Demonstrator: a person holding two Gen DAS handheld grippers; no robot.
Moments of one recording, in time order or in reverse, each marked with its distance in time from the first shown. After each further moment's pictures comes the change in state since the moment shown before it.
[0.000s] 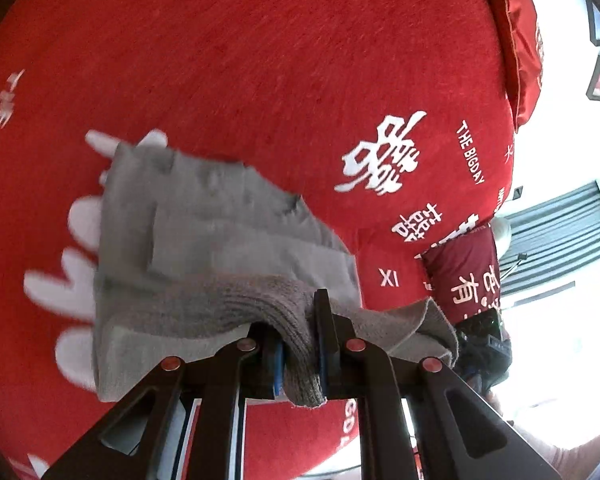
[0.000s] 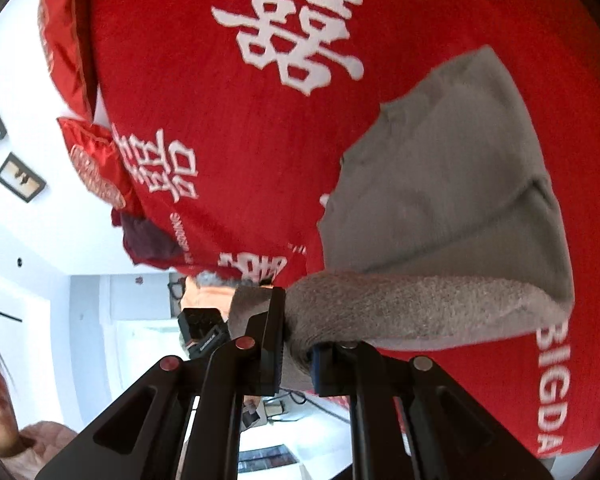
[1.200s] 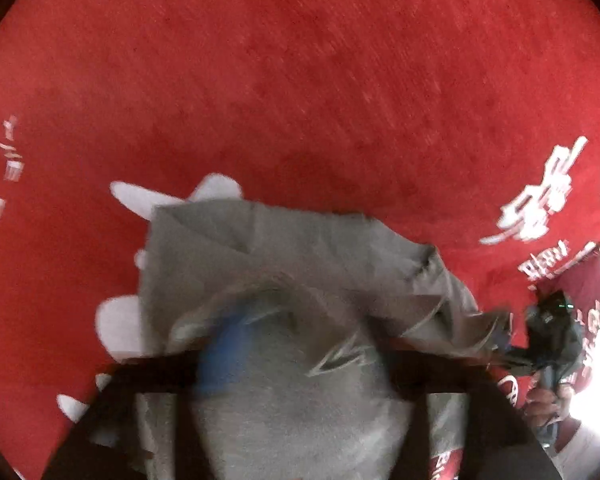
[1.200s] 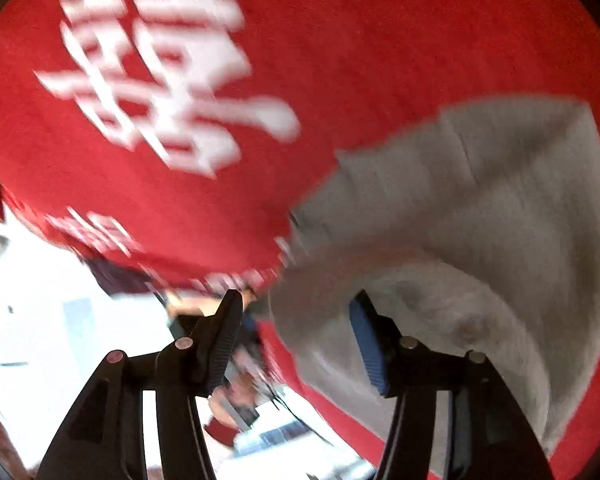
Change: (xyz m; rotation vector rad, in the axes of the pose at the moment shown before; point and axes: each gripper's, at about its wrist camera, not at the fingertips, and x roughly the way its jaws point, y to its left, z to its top) left arm 0.109 0.049 0.086 -0.047 0.017 0.436; right arm 0.106 -0.069 0.155 0.157 0.108 -0.019
